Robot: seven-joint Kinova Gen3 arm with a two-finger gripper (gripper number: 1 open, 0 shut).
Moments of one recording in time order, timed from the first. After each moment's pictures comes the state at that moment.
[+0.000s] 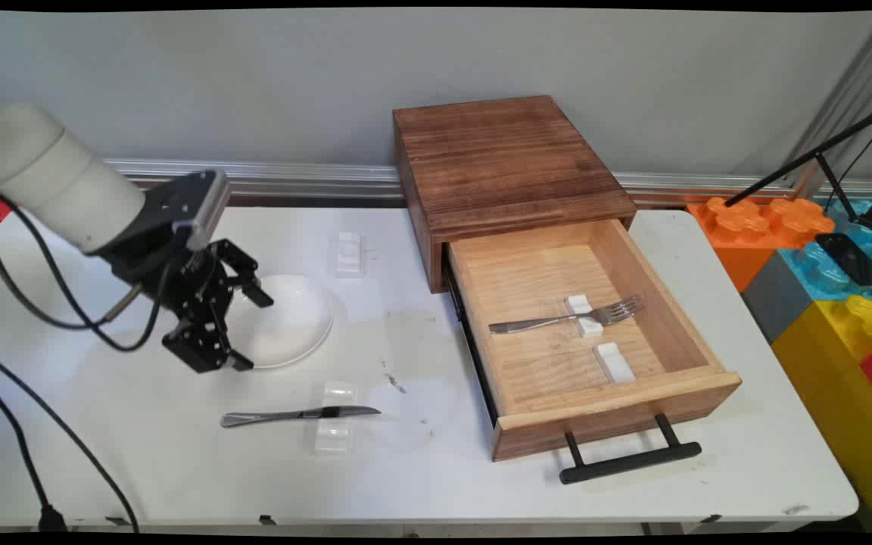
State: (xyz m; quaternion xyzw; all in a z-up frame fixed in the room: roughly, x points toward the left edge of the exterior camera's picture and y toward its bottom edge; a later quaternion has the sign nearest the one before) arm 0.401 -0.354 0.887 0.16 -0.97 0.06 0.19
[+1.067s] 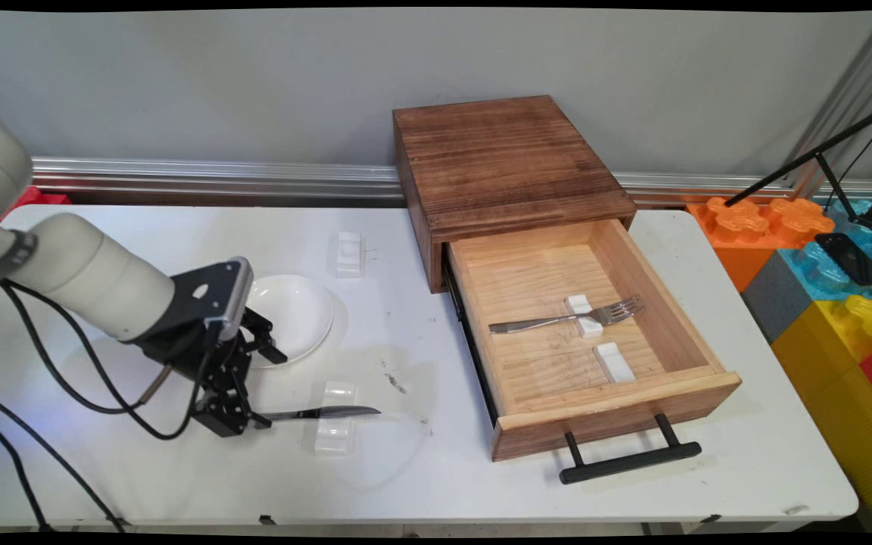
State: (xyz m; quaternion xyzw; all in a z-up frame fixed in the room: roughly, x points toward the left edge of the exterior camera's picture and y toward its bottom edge) arm 0.379 -0.321 0.805 0.17 -0.97 0.06 0.18
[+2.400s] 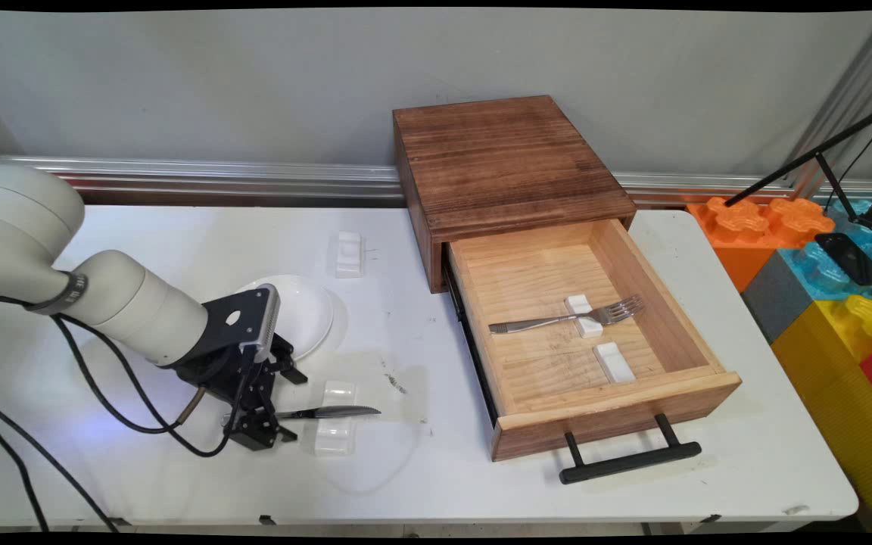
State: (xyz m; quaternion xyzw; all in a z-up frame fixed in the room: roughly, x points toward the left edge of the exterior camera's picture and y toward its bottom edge) arm 0.363 -0.326 0.763 0.18 -0.96 0.06 0.19
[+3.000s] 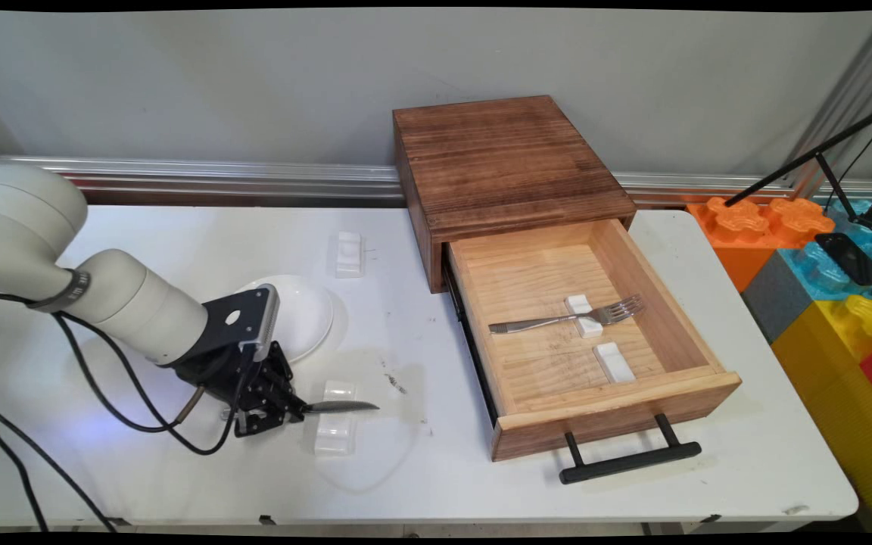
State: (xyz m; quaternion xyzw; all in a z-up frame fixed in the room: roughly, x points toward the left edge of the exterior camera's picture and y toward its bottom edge) arm 0.367 -0.329 0.761 0.18 -0.96 0.05 0.19
